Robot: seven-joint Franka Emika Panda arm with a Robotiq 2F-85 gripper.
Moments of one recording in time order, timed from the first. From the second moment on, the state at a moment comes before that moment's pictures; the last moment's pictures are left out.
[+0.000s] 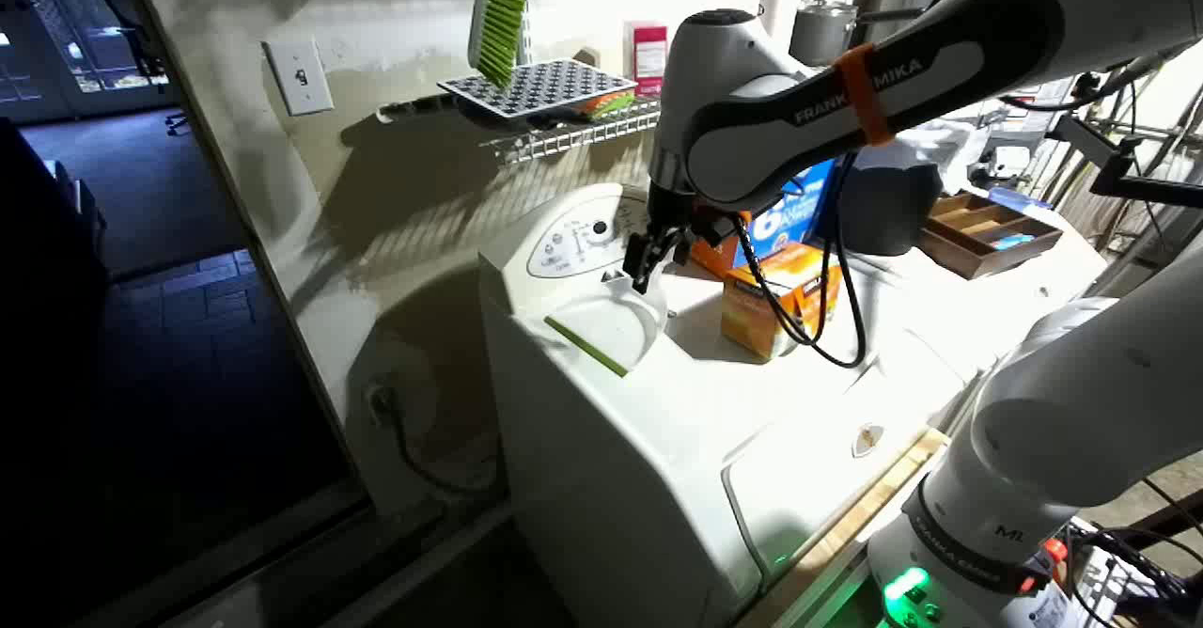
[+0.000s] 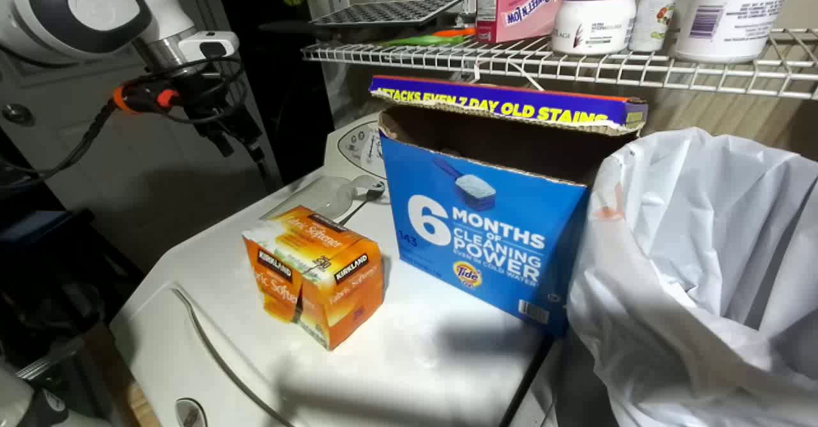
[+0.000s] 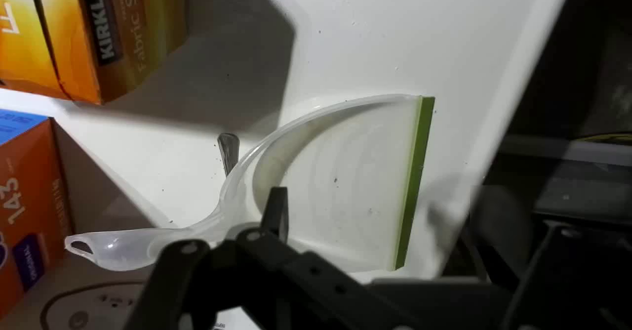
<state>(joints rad) 0.05 -0.42 0.20 -2.57 -0.05 2.33 0.12</state>
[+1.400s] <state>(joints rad) -0.13 -0.54 0.13 -2.69 -0.38 2.19 0.41</state>
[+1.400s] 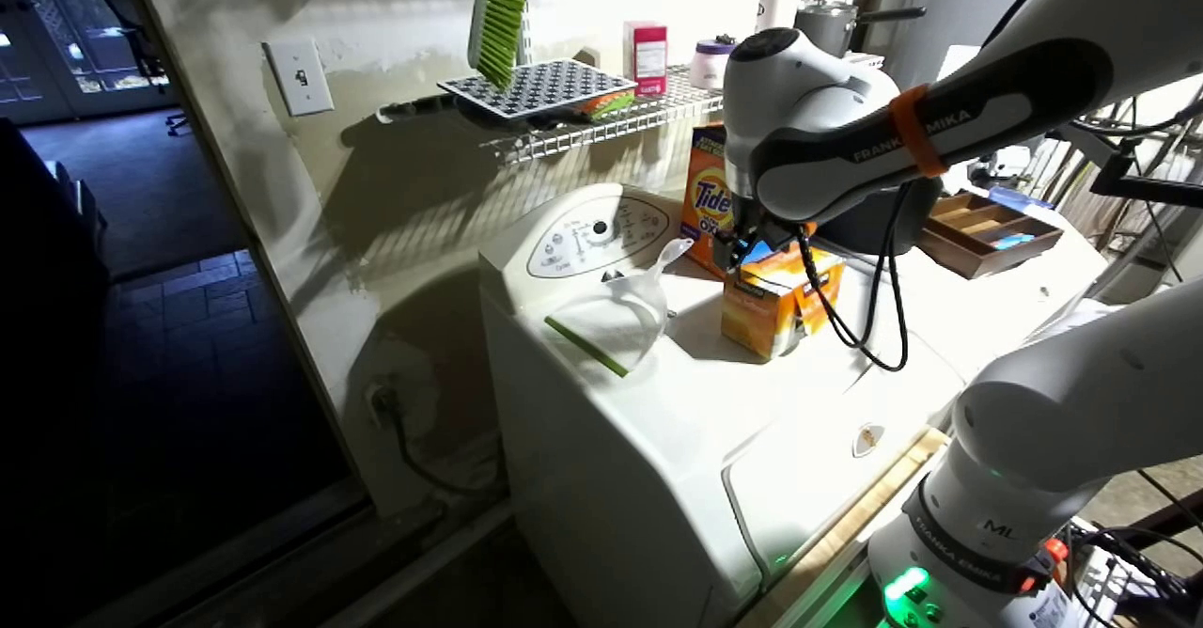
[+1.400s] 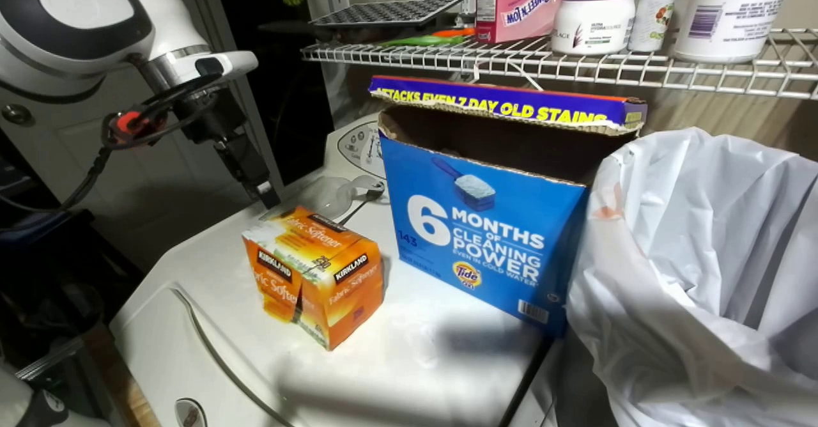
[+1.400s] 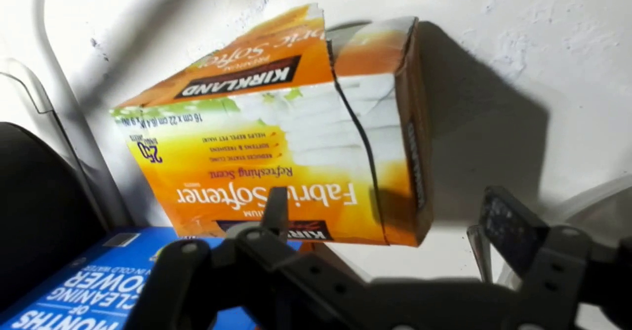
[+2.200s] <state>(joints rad) -0.16 -0.64 -0.18 -2.74 -0.13 2.29 0.15</state>
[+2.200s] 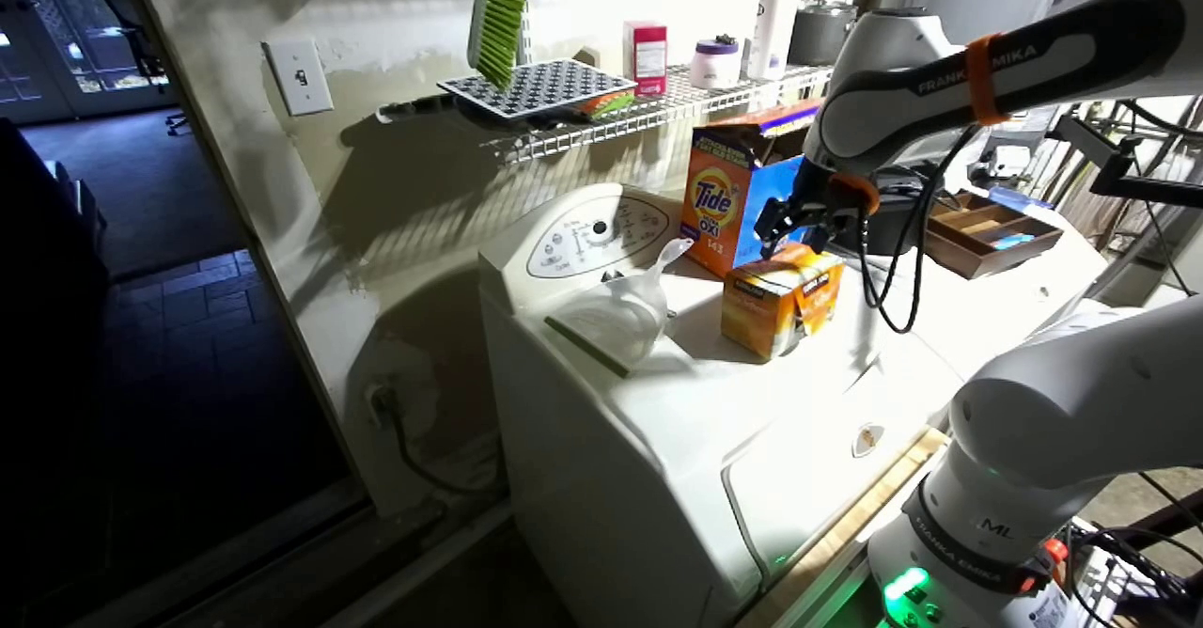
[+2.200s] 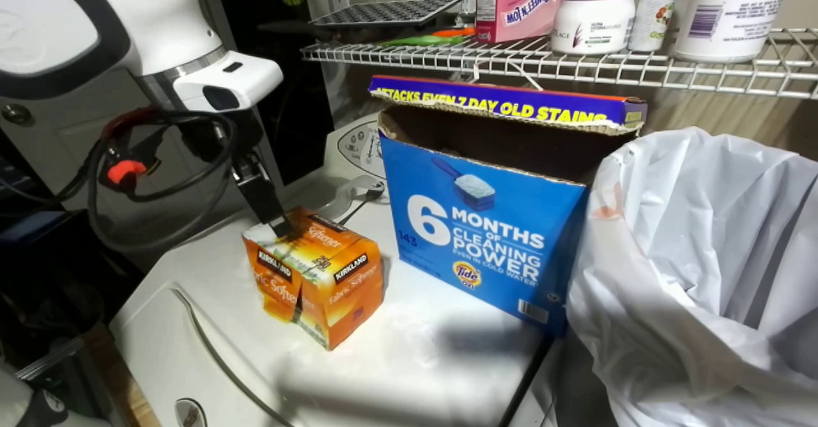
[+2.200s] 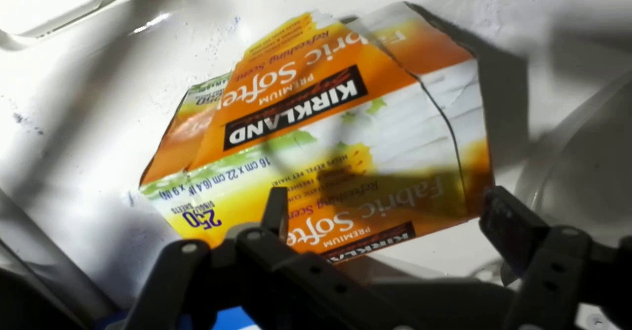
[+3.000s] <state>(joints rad) -0.22 -0.65 -0.37 -2.75 0.03 2.05 -0.17</state>
